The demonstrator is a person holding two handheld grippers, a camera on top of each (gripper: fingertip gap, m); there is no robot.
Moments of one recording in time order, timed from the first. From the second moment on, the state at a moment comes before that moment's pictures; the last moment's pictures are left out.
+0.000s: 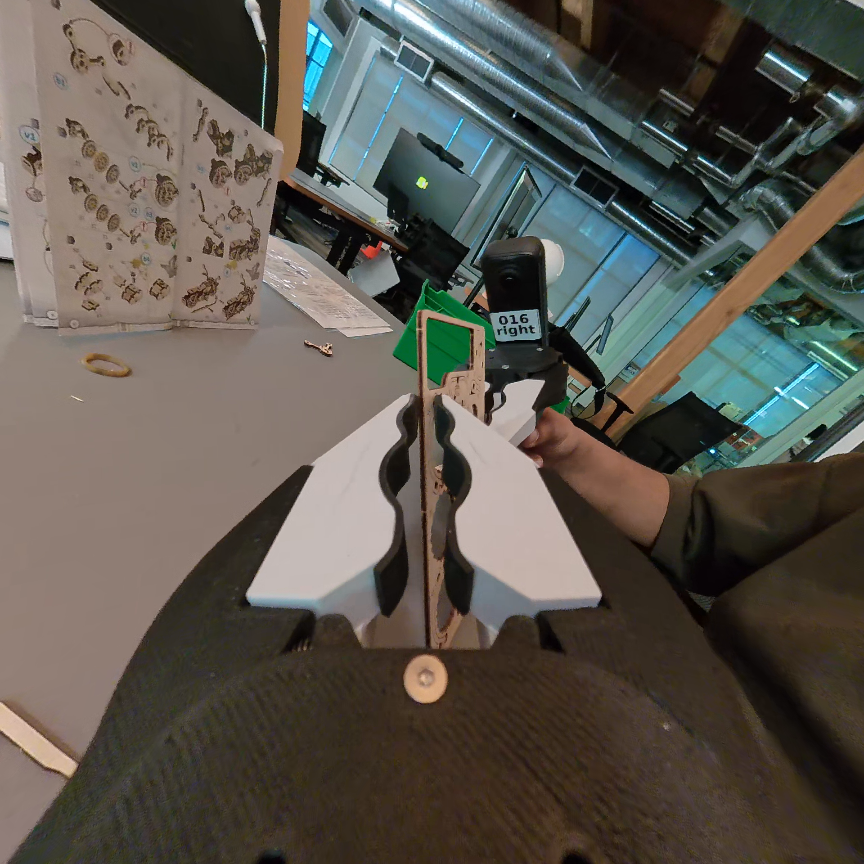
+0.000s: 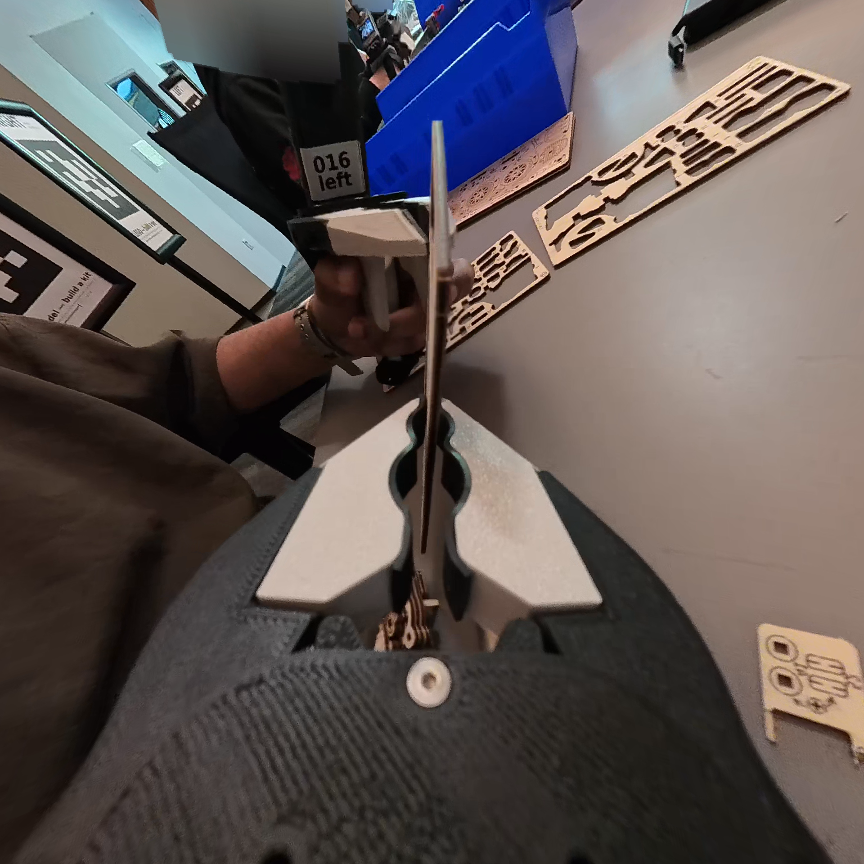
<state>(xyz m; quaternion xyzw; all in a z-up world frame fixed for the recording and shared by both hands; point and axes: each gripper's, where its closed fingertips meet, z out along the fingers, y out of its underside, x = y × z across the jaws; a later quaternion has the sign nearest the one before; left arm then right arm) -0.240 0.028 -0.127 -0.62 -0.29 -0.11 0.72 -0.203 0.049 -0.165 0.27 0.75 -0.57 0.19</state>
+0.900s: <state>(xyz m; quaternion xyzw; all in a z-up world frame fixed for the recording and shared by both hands) -0.237 0.030 -0.122 -0.59 -0.29 -0.14 0.74 -0.201 0.047 -0.163 0.28 0.75 -0.57 0.19</state>
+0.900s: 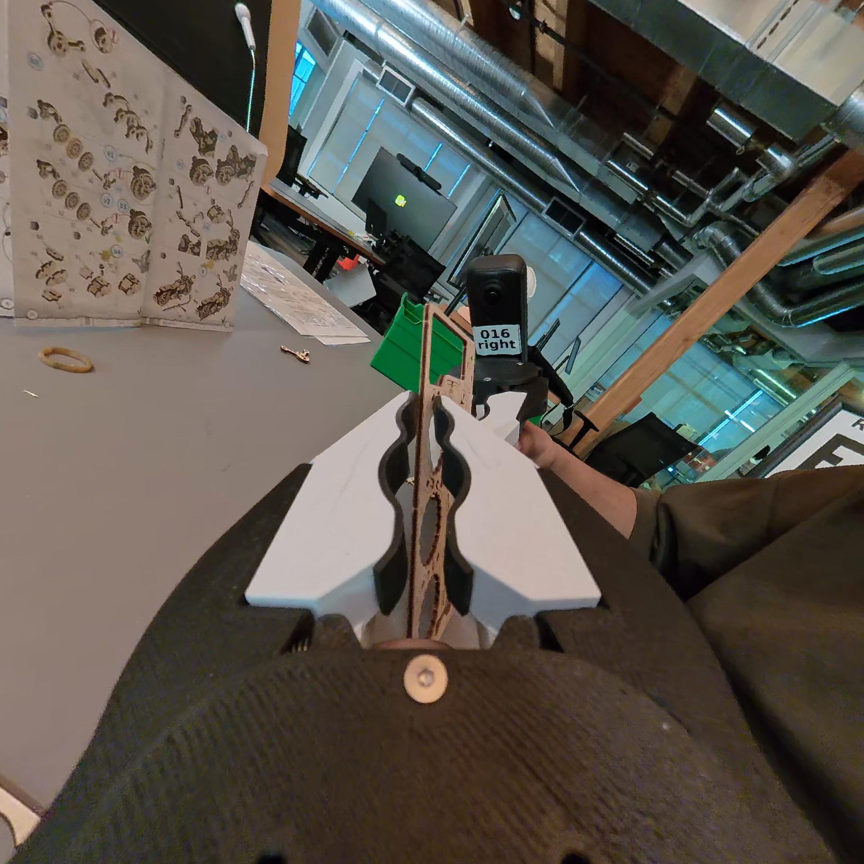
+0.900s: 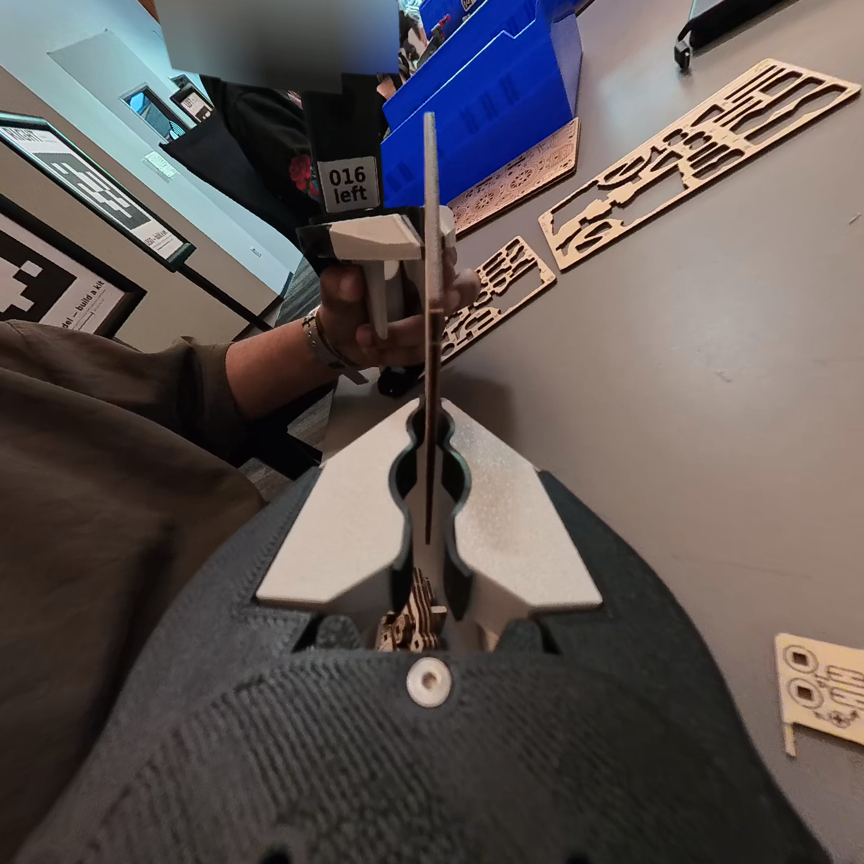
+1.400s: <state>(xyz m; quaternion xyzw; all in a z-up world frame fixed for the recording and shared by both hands) -0.237 0.032 -0.127 -0.60 -0.30 -0.13 0.73 -0.199 0.042 -0.171 0.28 0.76 -0.56 0.19</state>
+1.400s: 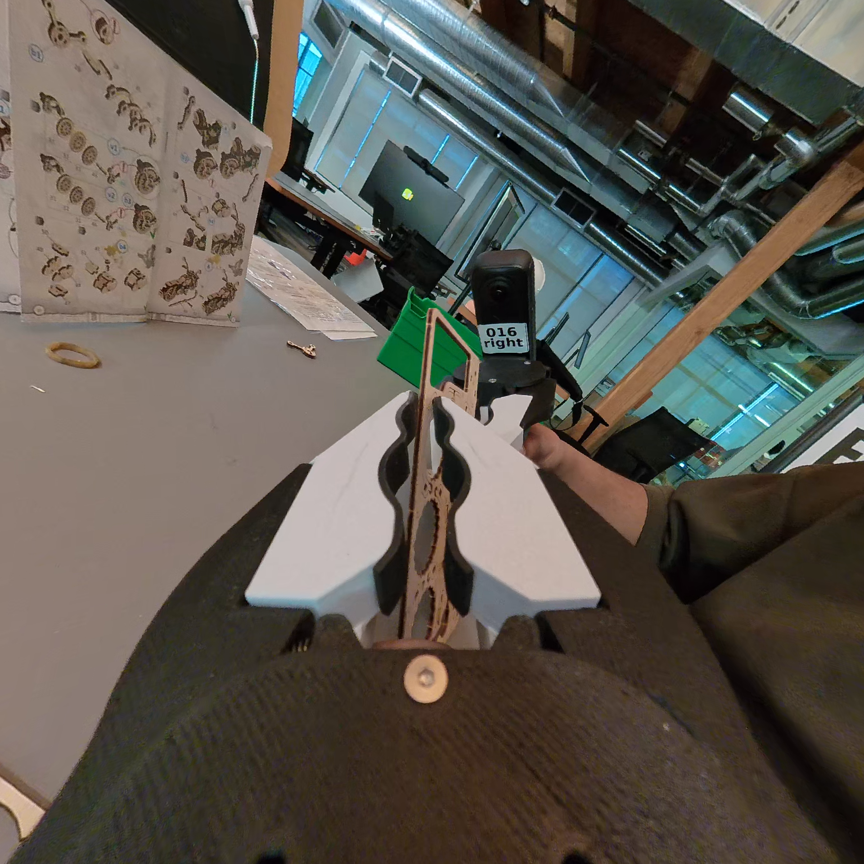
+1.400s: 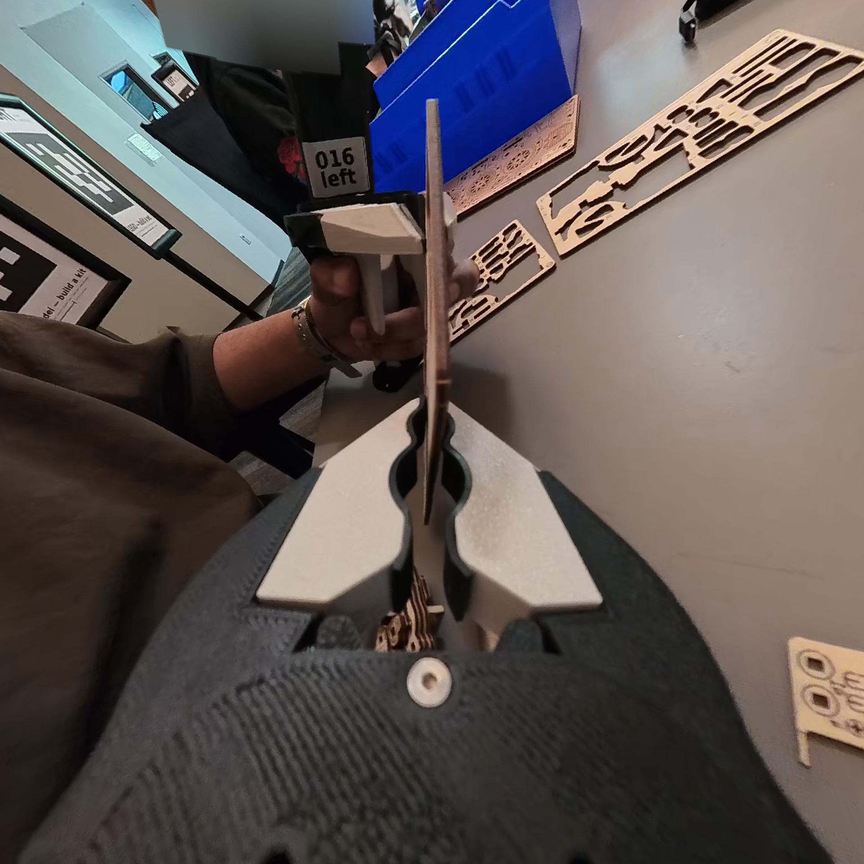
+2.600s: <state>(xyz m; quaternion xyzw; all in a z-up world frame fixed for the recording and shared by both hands) -0.233 0.037 -0.142 -0.63 -0.29 -0.14 0.71 -0.217 0.059 -0.153 0.32 0.69 -0.61 0.23</state>
